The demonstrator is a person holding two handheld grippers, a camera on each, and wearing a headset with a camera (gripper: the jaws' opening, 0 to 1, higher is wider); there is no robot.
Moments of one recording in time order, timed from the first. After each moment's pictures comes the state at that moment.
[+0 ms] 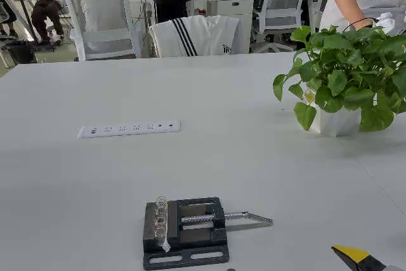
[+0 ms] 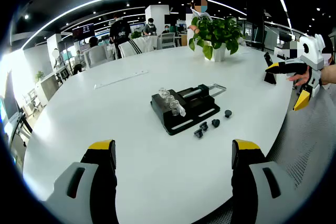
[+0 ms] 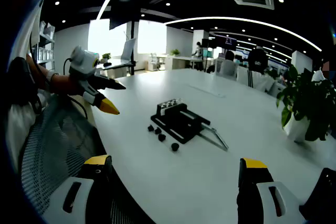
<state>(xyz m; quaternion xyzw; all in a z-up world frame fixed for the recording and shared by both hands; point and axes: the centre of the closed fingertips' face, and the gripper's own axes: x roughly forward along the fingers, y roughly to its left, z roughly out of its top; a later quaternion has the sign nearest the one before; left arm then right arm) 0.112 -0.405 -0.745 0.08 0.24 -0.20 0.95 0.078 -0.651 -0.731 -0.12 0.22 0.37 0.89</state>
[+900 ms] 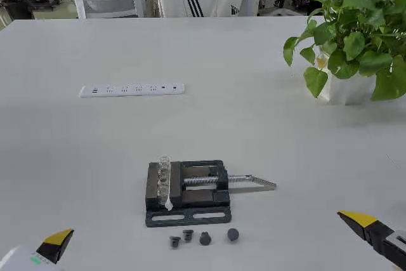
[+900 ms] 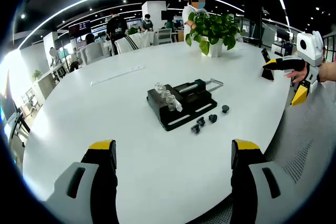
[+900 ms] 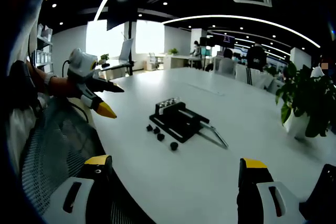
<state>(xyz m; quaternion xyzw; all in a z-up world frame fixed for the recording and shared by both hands) 0.109 -0.406 -0.752 0.09 0.26 -0.21 0.94 0.080 -0.653 -0.732 -0.11 0.23 0.36 0.90</state>
